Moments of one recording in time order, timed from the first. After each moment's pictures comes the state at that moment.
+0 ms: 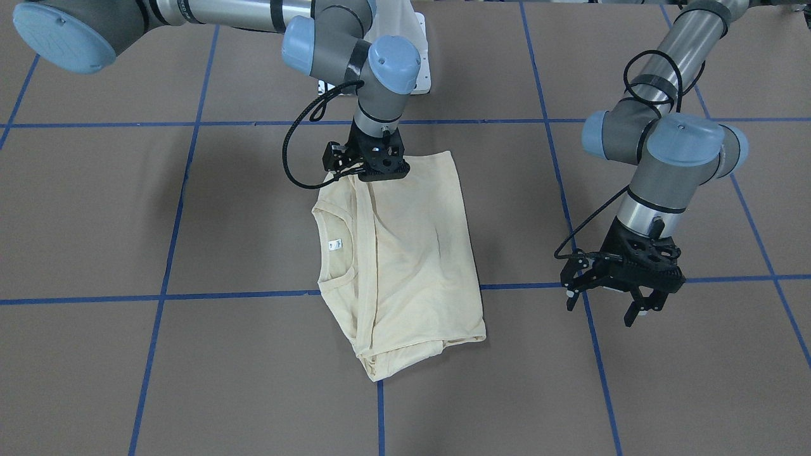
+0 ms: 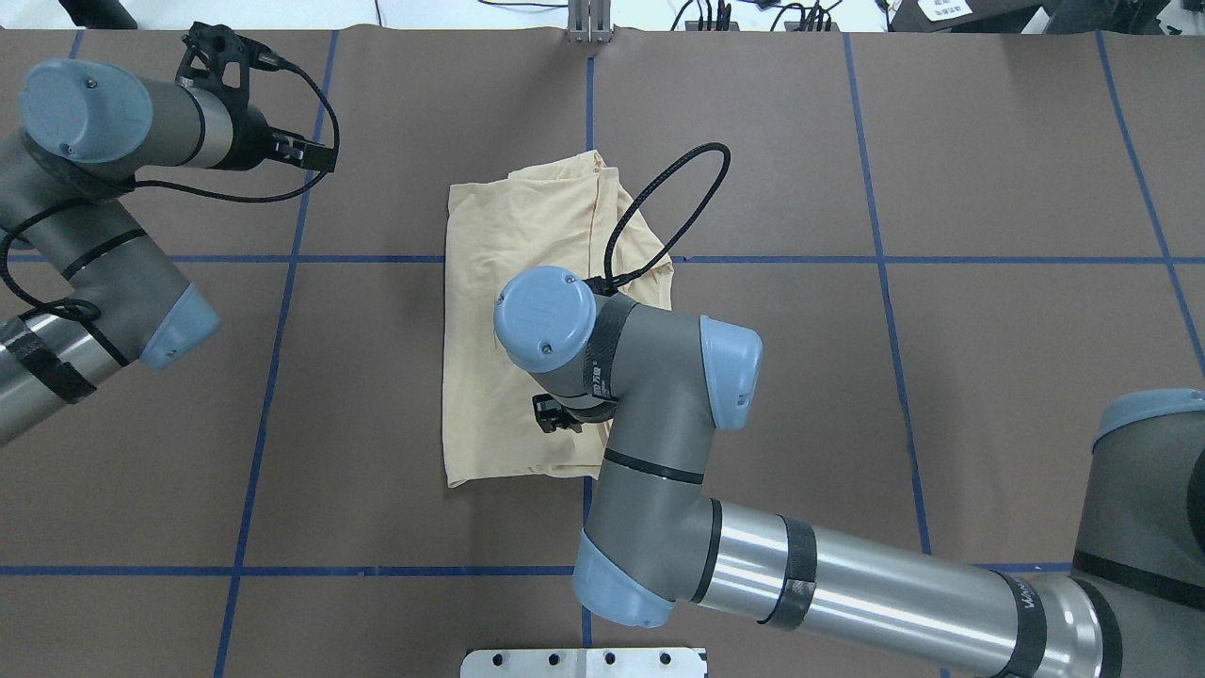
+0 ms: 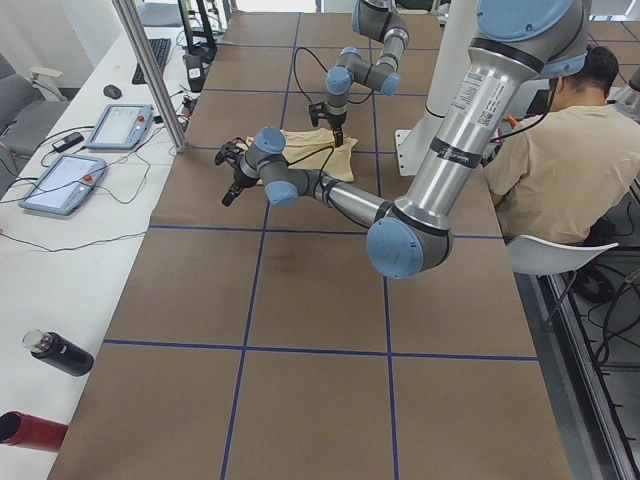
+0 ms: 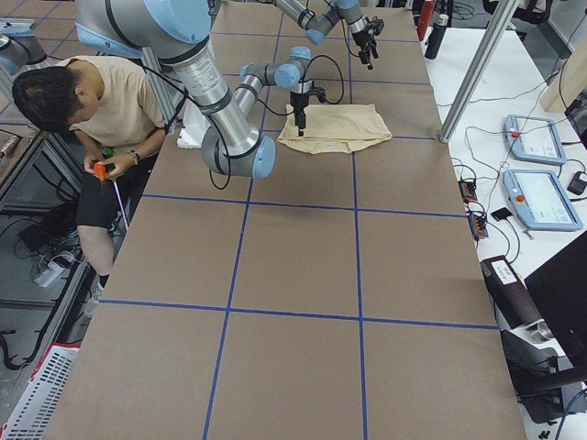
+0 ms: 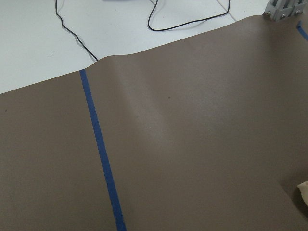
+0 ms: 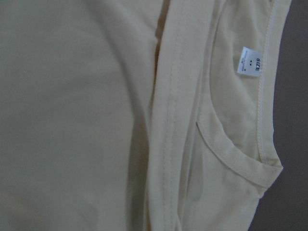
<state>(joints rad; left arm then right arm) -0.90 -2.02 -1.42 -2.32 -1.77 -0.67 0.37 -0.69 1.49 -1.87 1.73 1.03</state>
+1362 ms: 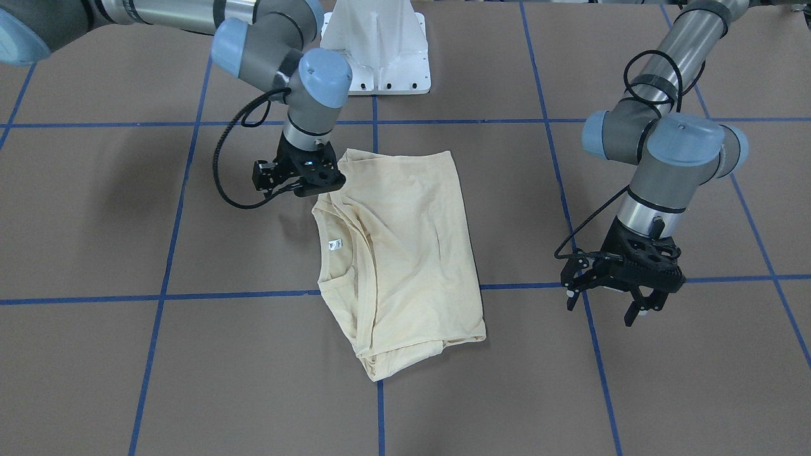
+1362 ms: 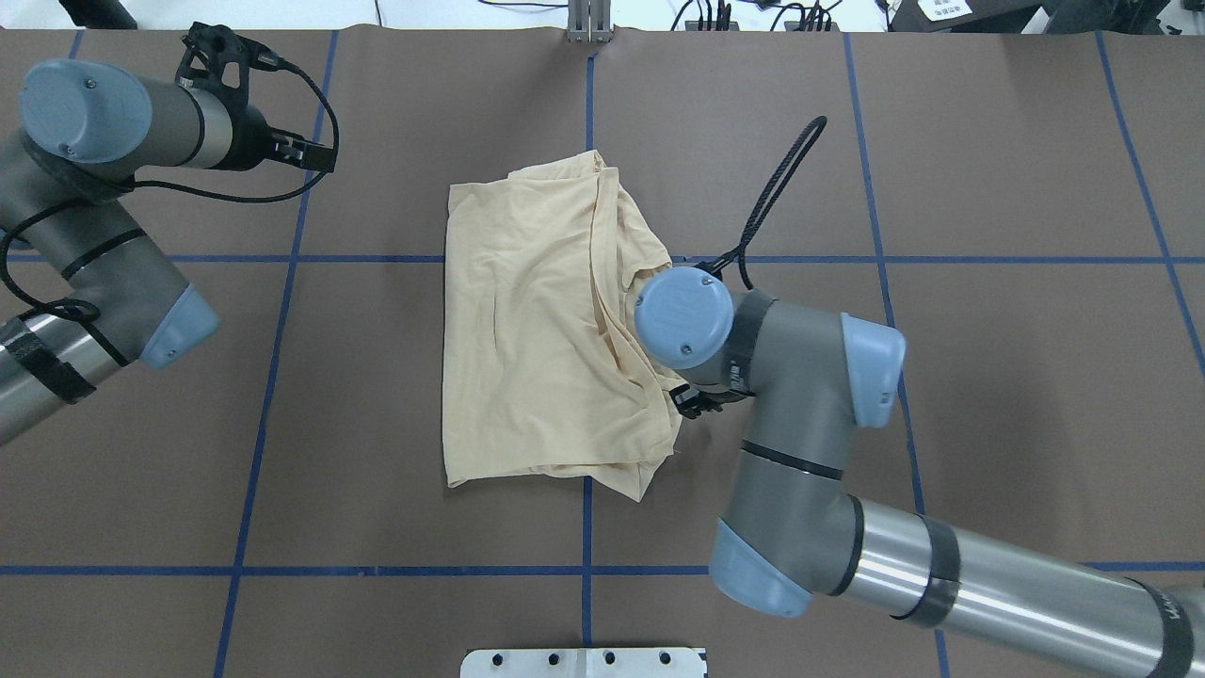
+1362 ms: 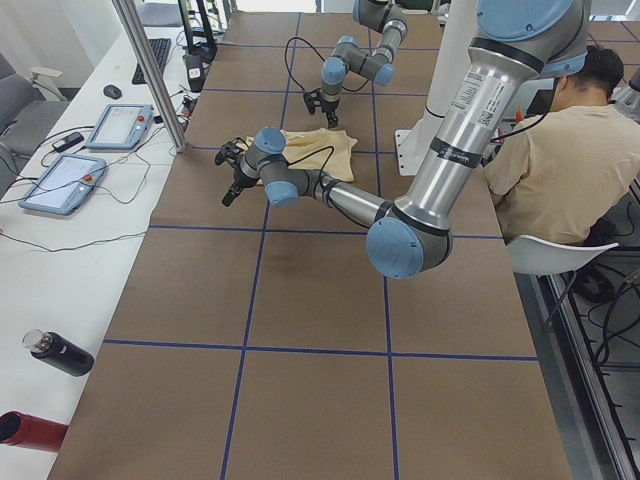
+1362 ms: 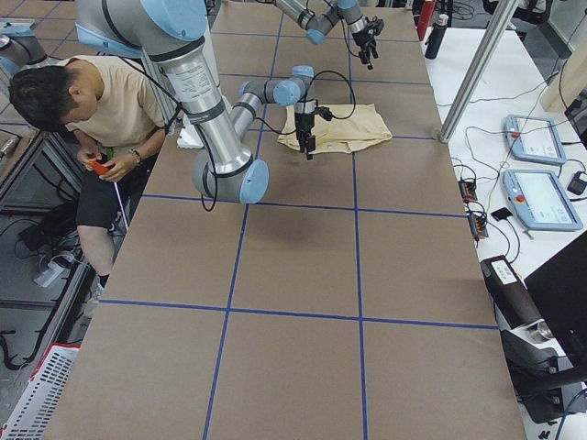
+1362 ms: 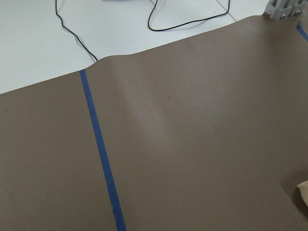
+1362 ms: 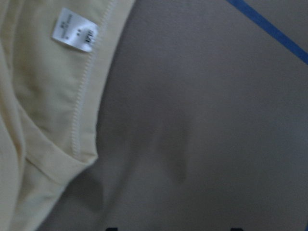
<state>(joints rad) -0.90 -2.02 -1.42 -2.32 -1.77 -0.67 0.45 -0.97 1.76 -1.95 1.66 0.75</state>
